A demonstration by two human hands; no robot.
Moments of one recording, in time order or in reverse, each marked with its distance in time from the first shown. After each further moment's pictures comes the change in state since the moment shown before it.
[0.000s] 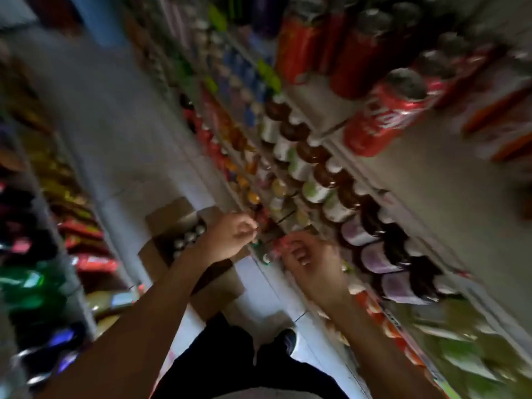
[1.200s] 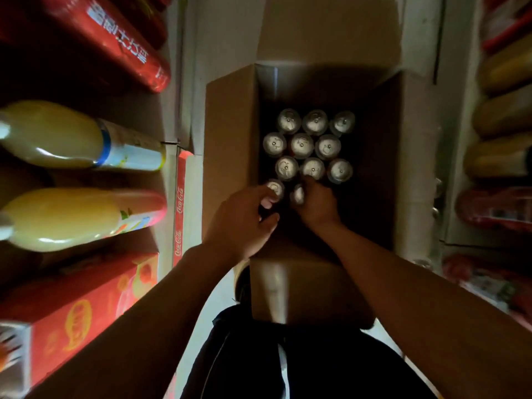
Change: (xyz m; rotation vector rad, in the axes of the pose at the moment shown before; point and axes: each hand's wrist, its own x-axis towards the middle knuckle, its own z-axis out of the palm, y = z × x) left_hand 0.056 -0.622 0.145 -0.124 0.502 -0.627; right_hand 0.142 0.445 0.681 -0.473 -0.758 -0.042
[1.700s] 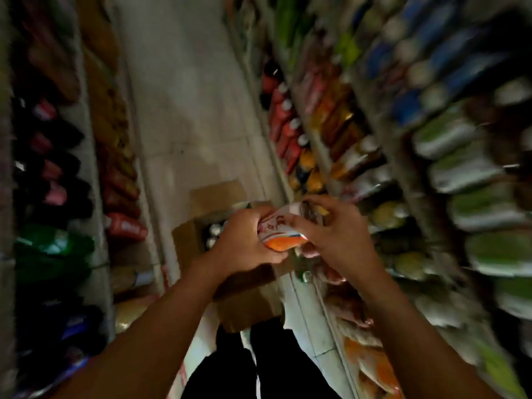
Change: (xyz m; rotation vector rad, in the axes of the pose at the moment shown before) left_hand -0.165 0.370 -0.215 -0.129 -0.327 0.483; right_hand -0.355 -0.236 -0.495 0.687 0.357 0.098
